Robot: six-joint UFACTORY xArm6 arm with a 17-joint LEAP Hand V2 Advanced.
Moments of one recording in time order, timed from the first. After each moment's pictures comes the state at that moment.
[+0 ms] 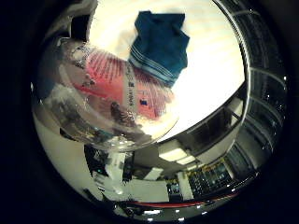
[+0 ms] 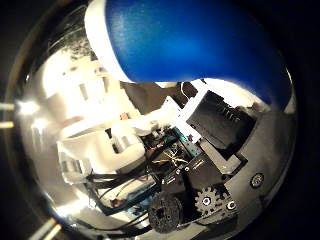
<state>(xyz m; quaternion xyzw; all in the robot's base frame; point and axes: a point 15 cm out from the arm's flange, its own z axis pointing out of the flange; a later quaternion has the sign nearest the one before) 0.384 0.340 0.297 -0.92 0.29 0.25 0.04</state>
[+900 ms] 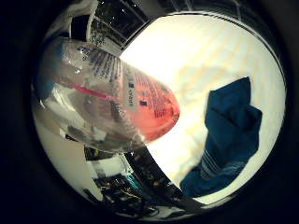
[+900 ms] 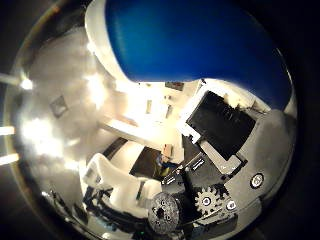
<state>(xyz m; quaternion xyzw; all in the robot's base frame) 0.467 0.486 0.250 -0.77 0.30 0.40 0.40</state>
